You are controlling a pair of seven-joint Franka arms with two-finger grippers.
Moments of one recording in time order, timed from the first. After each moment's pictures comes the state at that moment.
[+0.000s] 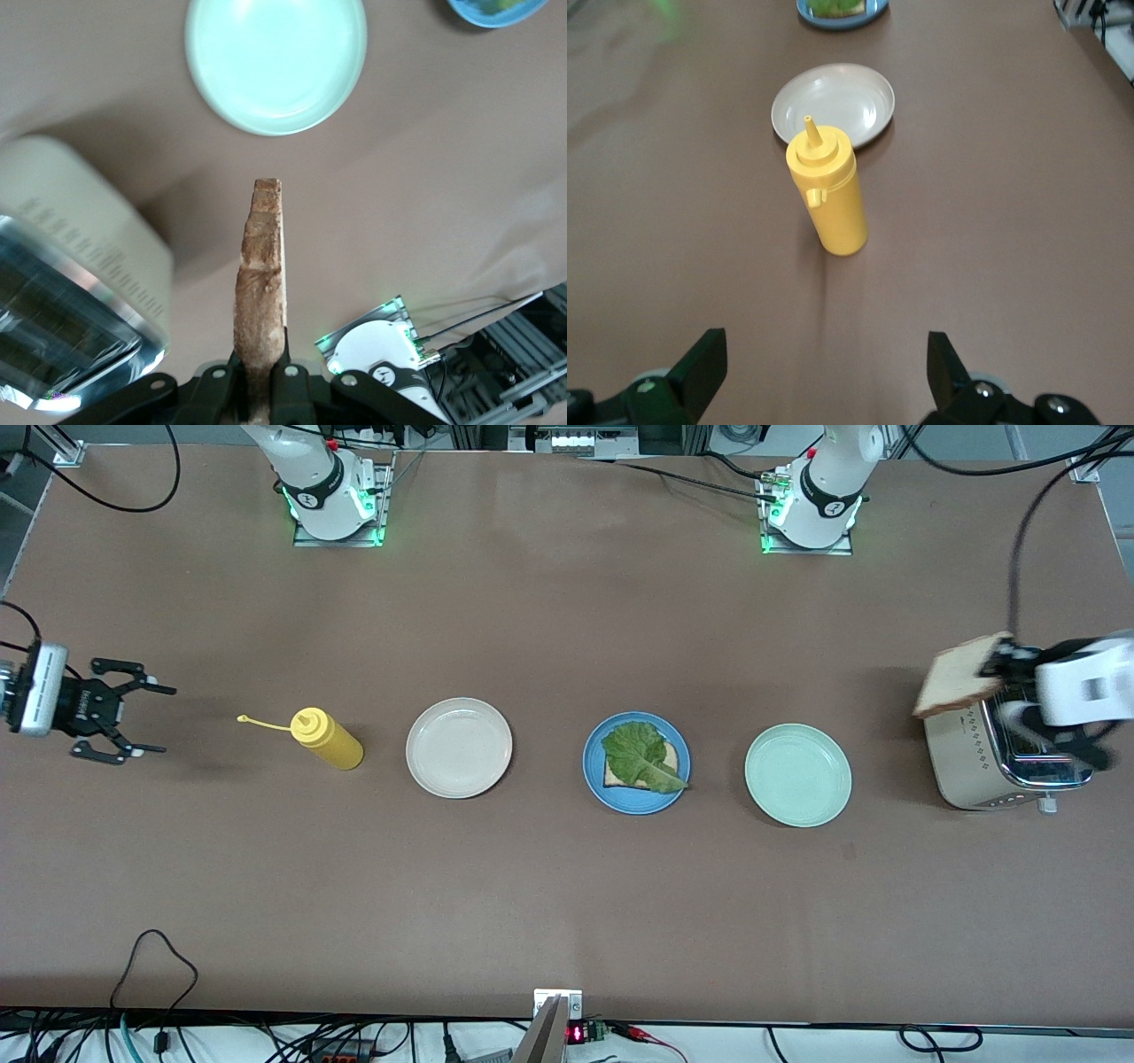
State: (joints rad) left arm 0.10 0.38 -0.13 -1.36 0.02 1.25 0.50; right arm -0.34 0.32 -0.04 -1.71 0.54 1.70 -2.02
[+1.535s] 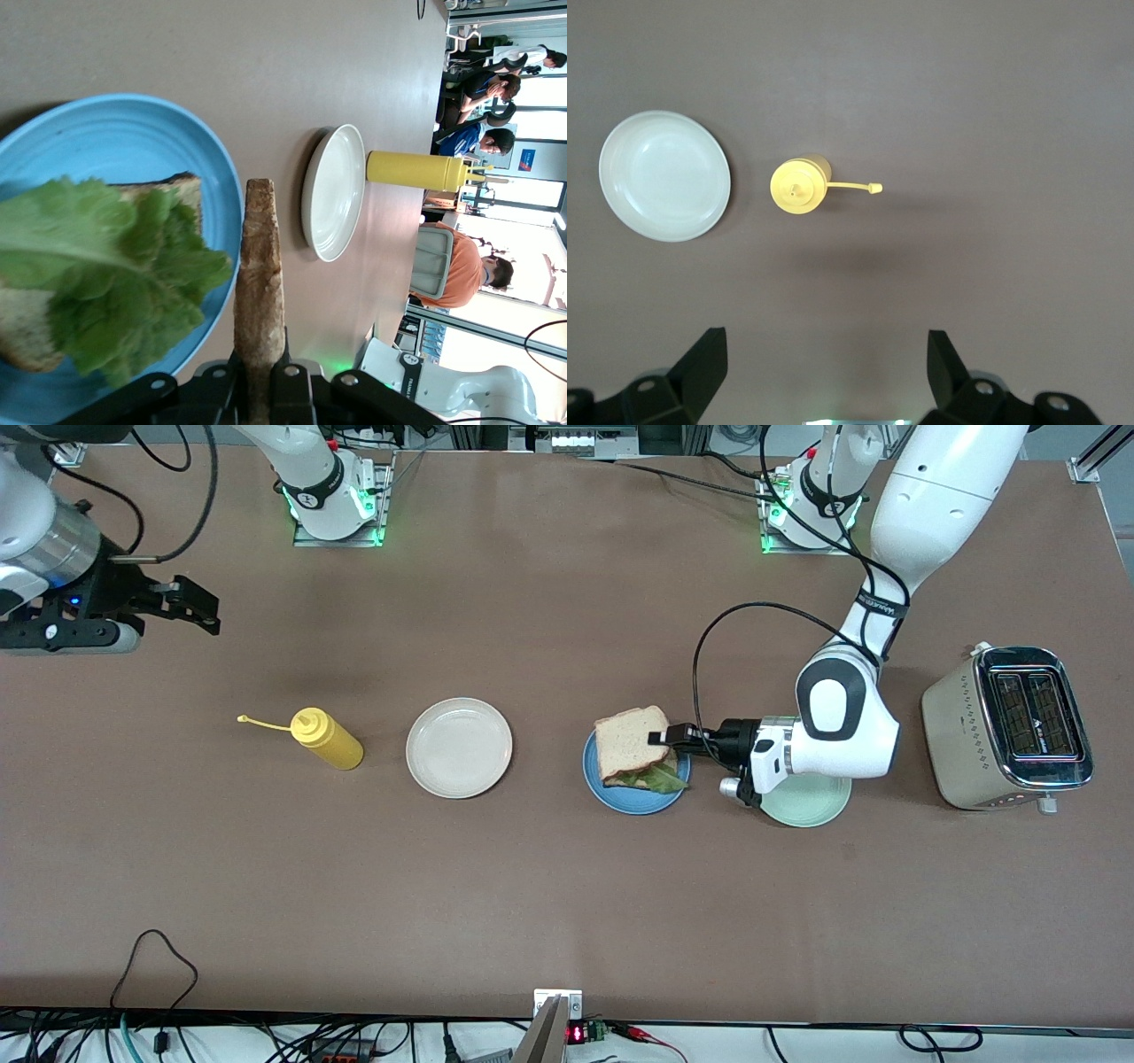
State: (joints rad) left arm -0.13 0.60 -0.15 -1.84 -1.20 2.03 0.64; right arm 0.15 -0.05 -0.01 -1.70 -0.04 1.58 0.16
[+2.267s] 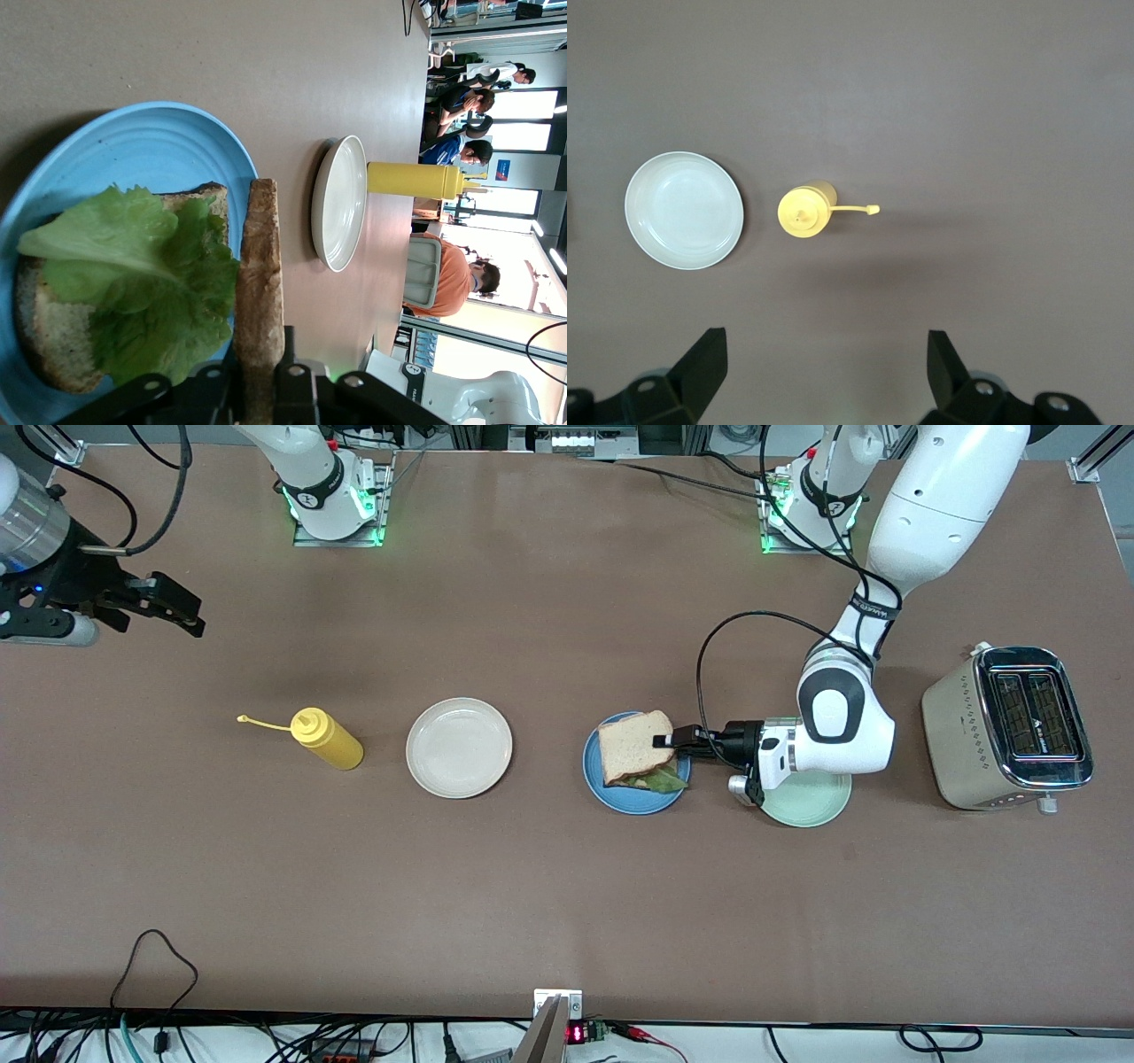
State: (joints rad) left arm -0.11 0.64 -0.15 -1.86 -1.29 2.05 0.76; right arm 0.13 -0.05 -0.06 -1.66 0.00 1.60 0.12
